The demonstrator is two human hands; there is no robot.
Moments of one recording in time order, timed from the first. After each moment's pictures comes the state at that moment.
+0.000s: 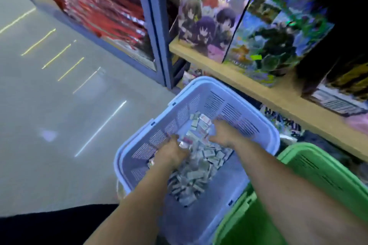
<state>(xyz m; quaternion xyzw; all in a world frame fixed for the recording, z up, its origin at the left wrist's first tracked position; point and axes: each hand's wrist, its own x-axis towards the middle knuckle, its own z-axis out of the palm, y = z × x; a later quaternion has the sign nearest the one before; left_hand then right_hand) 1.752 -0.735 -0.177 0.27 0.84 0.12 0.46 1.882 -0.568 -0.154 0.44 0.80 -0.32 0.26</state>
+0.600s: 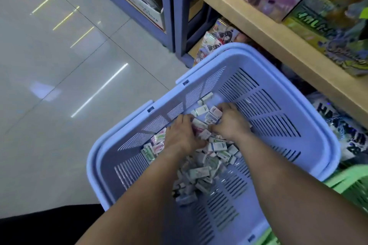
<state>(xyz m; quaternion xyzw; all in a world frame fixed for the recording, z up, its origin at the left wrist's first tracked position) 1.754 -0.706 -0.258 0.34 0.84 0.11 0.40 1.863 -0.560 -0.256 0.44 0.82 -0.30 0.23</state>
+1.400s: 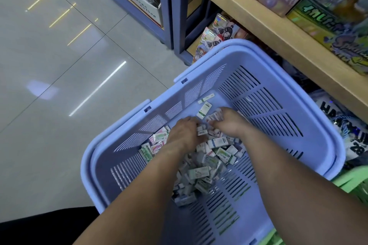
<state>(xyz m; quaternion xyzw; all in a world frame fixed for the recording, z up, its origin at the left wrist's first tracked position) 1.753 -0.696 -0.267 0.36 0.80 0.15 0.46 1.863 -0.551 -0.262 0.48 0.72 -0.44 0.24</state>
